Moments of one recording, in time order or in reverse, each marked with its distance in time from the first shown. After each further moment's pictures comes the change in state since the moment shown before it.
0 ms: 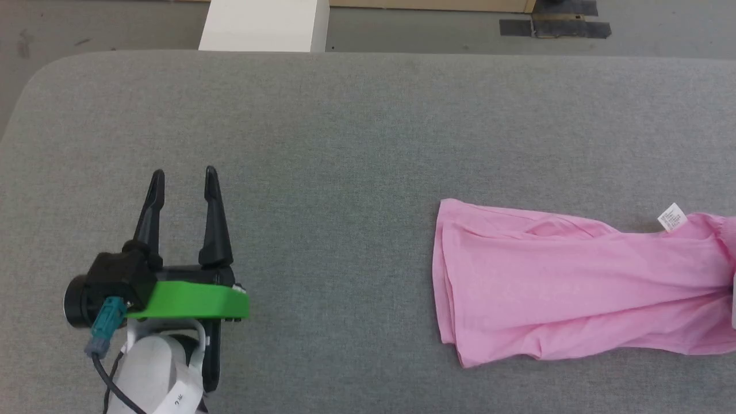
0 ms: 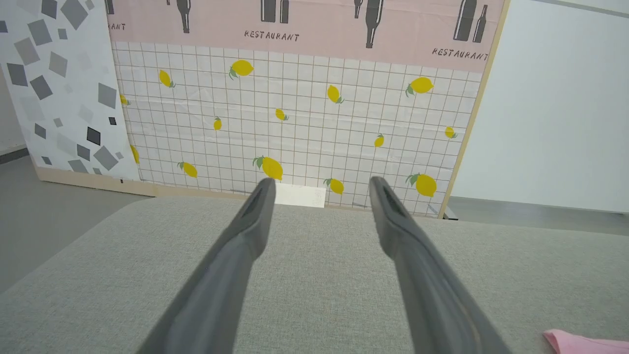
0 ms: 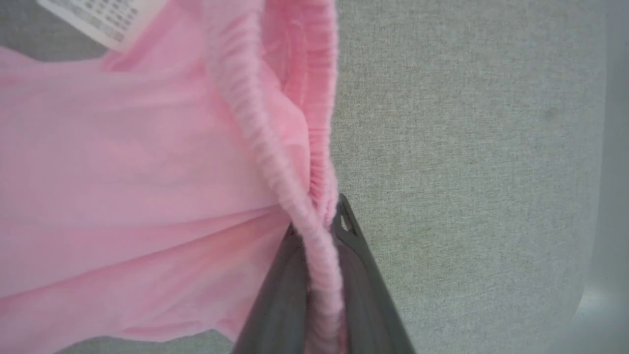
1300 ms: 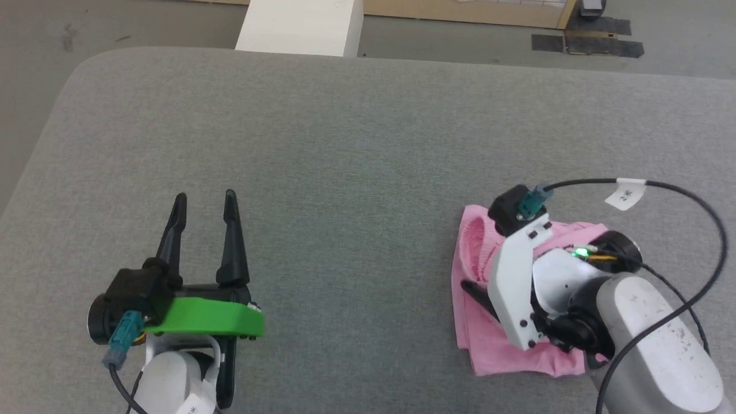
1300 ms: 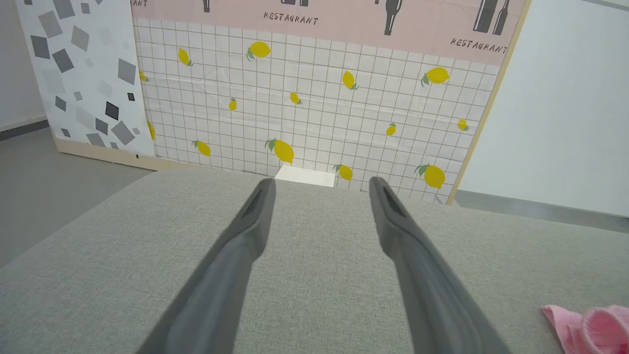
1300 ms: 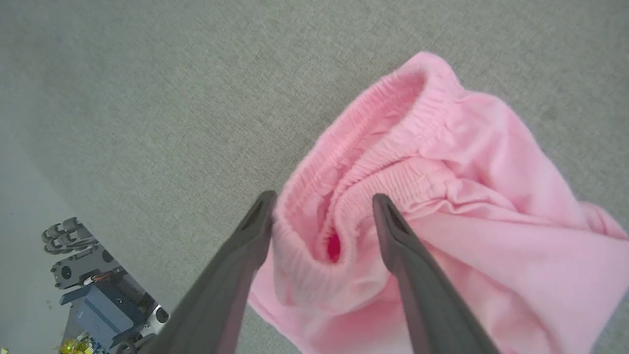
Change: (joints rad) left arm 0.042 -0.062 0.021 0.034 0.016 -0.053 0.000; right arm -0.077 0.227 0.596 -0.322 0.139 0.000 0.144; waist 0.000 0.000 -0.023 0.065
